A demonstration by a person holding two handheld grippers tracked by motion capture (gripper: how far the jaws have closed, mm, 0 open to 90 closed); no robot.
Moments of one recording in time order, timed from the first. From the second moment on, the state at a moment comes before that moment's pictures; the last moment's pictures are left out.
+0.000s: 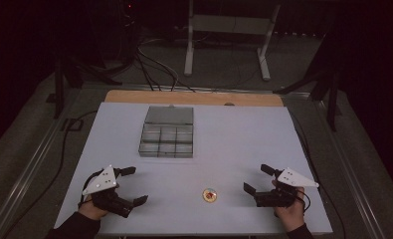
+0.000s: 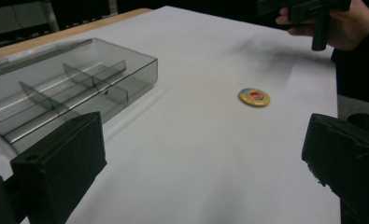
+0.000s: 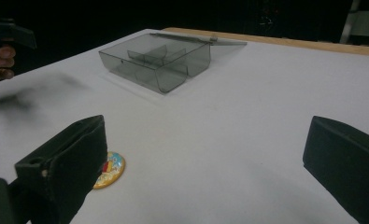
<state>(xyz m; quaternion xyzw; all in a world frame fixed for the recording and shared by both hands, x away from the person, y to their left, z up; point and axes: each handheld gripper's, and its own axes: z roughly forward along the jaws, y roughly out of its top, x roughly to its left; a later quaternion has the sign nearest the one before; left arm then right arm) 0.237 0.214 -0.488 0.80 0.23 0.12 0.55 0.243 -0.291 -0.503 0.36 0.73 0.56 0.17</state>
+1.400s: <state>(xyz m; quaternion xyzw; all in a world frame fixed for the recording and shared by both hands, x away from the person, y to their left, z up) 0.266 0.110 -0.479 0.82 0.15 0.04 0.55 0.243 -0.292 -0.503 0.36 0.73 0.56 0.17</state>
